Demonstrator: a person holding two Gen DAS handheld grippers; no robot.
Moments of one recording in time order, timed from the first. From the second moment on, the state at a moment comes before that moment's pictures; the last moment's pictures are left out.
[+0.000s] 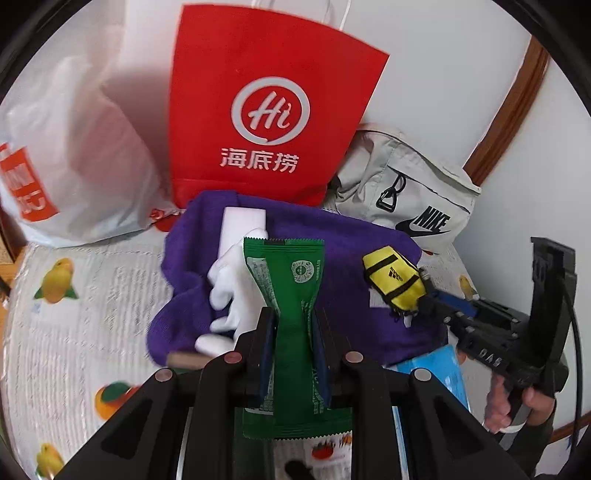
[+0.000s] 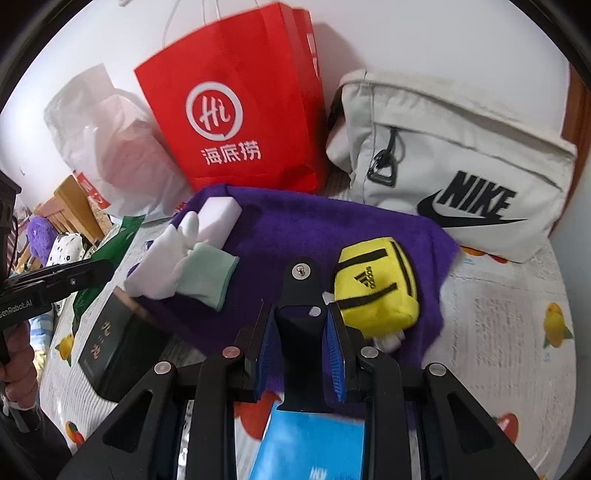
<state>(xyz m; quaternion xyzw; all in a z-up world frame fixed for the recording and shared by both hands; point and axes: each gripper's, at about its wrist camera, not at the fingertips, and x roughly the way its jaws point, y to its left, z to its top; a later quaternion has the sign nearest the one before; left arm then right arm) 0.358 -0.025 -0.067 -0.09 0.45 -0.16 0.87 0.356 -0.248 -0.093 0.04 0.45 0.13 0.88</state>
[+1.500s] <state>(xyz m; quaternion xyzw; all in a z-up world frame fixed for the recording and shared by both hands) 0.394 -0.073 -0.094 -0.03 0.50 -0.15 0.85 0.333 -0.251 -0.086 0.03 0.46 0.14 0.88</state>
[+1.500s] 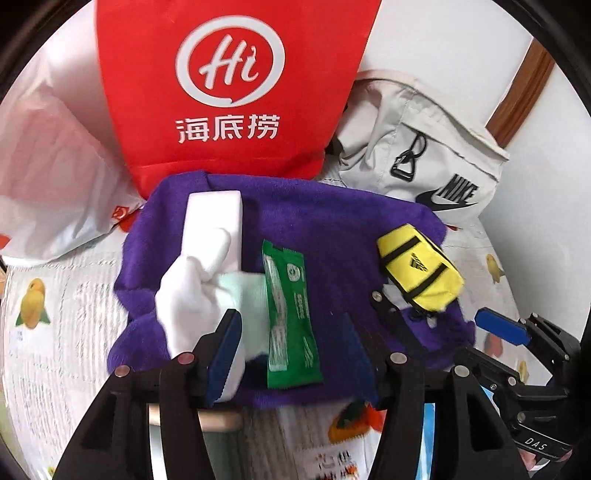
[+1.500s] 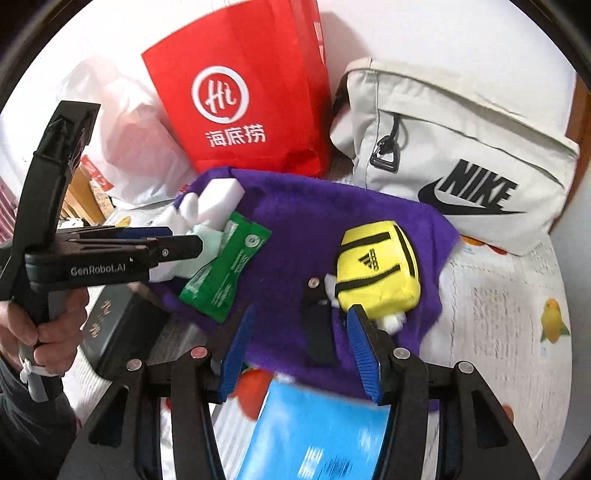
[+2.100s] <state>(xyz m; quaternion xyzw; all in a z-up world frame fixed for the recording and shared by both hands) 0.236 0.002 -0.075 -0.03 0.47 -0.07 0.88 0.215 -0.190 -0.094 0.04 0.46 0.18 0.87</state>
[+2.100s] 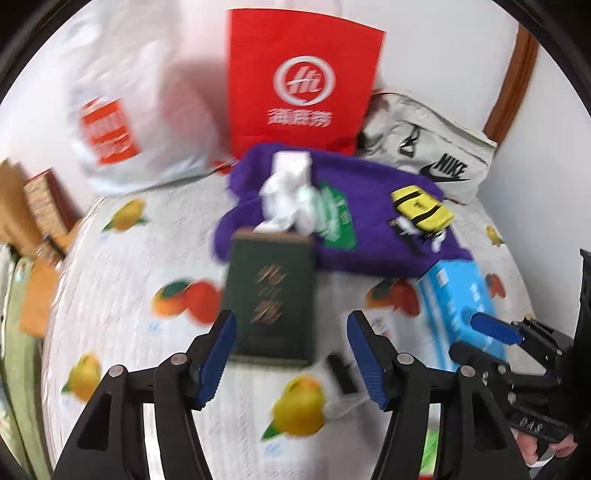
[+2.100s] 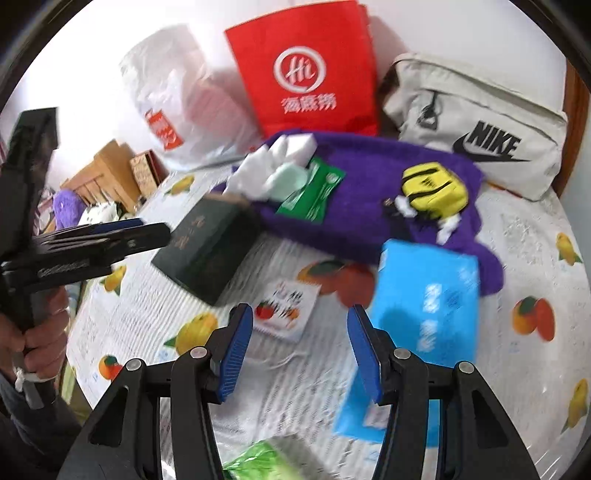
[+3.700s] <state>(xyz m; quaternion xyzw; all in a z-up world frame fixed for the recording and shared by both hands) 0.197 0.074 -0.143 -0.10 0.51 -0.08 0.85 0.244 -0.124 -0.134 0.01 0.47 0.11 0.88</state>
